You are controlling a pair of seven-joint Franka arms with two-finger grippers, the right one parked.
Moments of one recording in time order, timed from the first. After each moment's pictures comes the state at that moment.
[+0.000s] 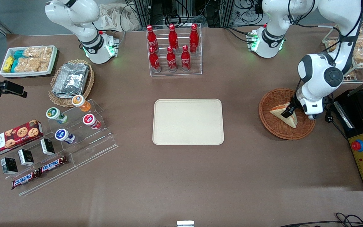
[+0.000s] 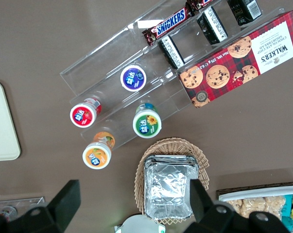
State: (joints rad) arm -0.03 0.09 0.06 -2.52 -0.04 2.56 -0.83
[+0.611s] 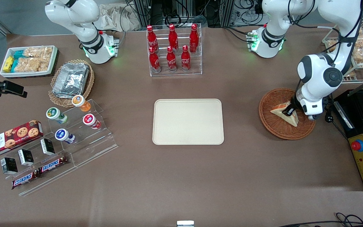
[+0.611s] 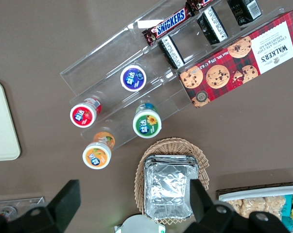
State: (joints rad) arm -0.04 0.09 0.06 -2.52 -0.04 2.57 -0.83
